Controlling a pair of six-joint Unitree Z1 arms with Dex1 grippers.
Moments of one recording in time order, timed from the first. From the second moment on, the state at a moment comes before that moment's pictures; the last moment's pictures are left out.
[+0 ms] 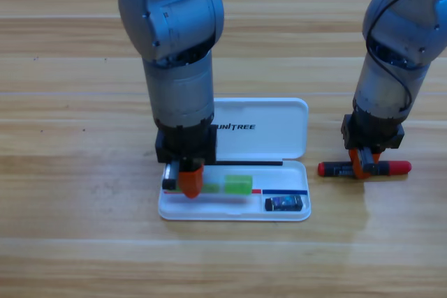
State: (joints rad) arm 0 -0.88 2.17 -1.72 1.08 0.02 0.68; arm 1 0.69 2.17 -1.53 0.88 -0.05 -0.93
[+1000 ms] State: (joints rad) arm 0 -0.88 2.18 -1.72 1.05 0.02 0.68; arm 1 0.69 2.05 -1.48 0.93 -0.05 -0.93
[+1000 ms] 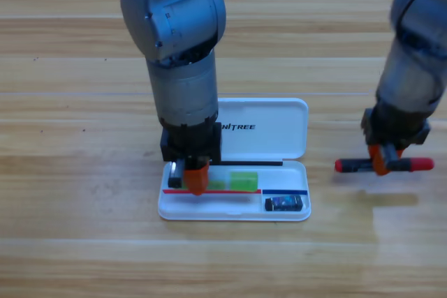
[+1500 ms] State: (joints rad) arm 0 -0.88 2.20 -1.72 1.05 0.01 0.66; arm 1 0.74 1.93 -1.46 0.94 -0.04 -0.90
